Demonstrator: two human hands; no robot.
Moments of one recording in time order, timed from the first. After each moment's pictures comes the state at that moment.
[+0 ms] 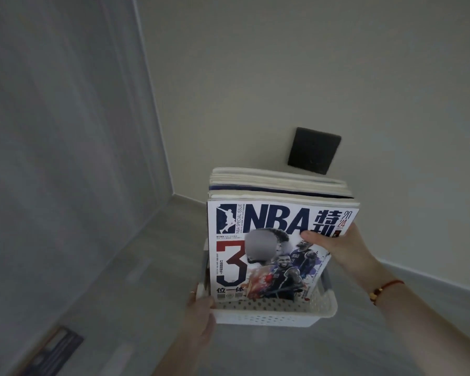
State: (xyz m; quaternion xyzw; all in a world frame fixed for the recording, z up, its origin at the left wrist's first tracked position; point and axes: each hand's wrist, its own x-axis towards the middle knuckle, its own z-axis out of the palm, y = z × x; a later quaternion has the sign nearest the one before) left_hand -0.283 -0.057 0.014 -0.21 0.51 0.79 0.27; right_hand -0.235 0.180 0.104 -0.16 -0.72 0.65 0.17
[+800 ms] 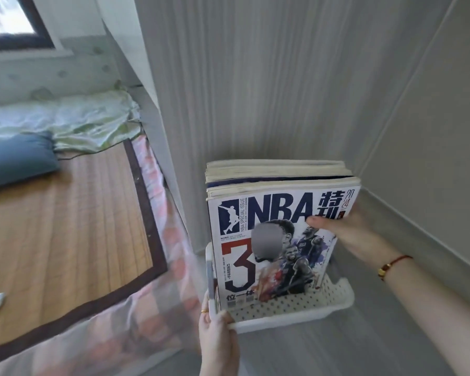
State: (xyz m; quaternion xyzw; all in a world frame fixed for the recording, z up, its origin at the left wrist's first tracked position) left_hand -0.150 -0.298 -0.003 -0.35 0.32 0.87 -0.16; right_hand -0.316 -0.122 0.103 0.08 -0.74 0.64 -0.18
